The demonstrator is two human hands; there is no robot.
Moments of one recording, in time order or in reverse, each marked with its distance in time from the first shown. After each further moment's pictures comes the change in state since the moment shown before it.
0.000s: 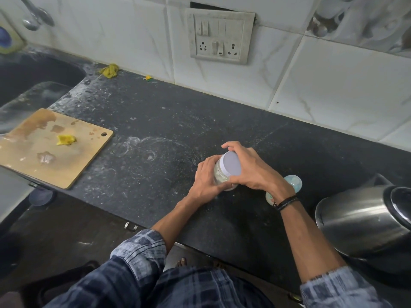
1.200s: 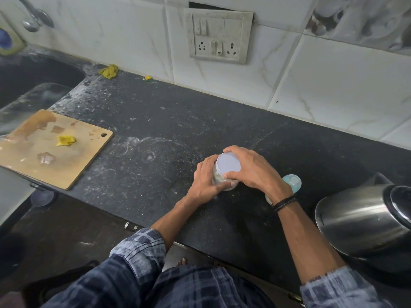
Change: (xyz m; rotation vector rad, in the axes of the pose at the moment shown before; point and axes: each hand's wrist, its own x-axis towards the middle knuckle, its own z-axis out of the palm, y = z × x) left_hand 0.002 -0.006 0.003 -0.021 0.000 -0.053; right_hand -0.002 -0.008 -0.002 -0.198 0.043 0.081
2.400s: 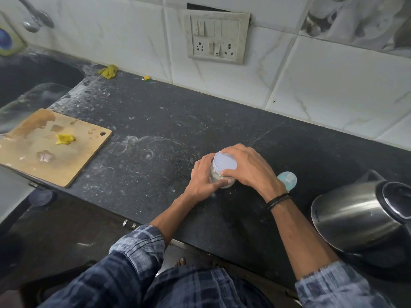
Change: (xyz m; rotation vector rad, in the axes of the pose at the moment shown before) left_hand -0.002 -0.001 0.000 0.026 0.019 0.031; right_hand -0.003 0.001 0.006 -0.080 0.069 -0.019
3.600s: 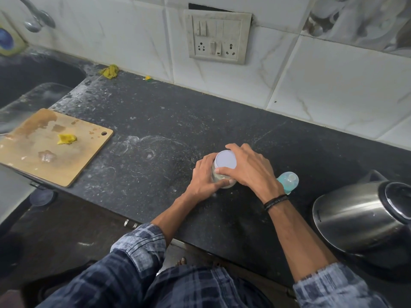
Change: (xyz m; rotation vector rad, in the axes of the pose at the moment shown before) left_hand 0.000 0.002 -0.002 0.010 -0.022 -0.001; right_hand -0.006 -0.013 -0.002 -0.113 0.012 0.094
